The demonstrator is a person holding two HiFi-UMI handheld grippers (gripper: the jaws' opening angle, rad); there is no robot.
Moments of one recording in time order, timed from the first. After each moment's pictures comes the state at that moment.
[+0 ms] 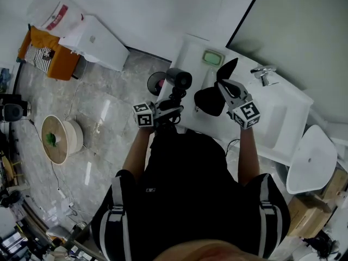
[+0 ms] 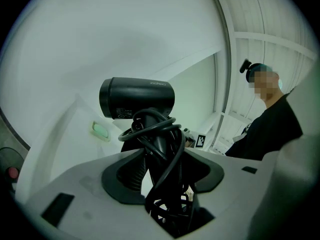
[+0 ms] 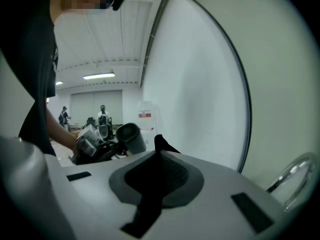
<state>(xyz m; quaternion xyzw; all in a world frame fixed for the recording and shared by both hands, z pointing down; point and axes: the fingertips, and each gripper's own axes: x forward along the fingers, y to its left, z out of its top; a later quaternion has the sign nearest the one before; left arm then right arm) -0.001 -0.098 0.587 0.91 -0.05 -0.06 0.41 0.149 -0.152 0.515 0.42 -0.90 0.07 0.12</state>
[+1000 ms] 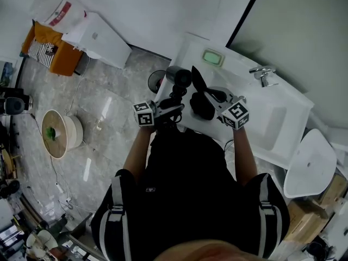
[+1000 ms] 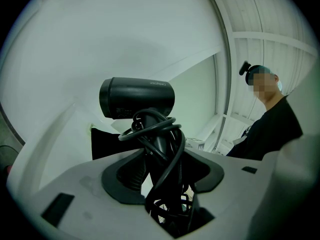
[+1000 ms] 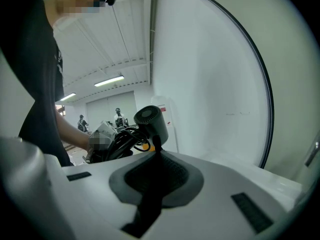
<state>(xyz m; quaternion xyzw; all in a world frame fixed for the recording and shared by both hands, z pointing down) 0.016 -0.094 0.578 0.91 -0.07 -0.07 0.41 0.107 -0.125 0.558 0.32 -0.93 0.12 0.12</state>
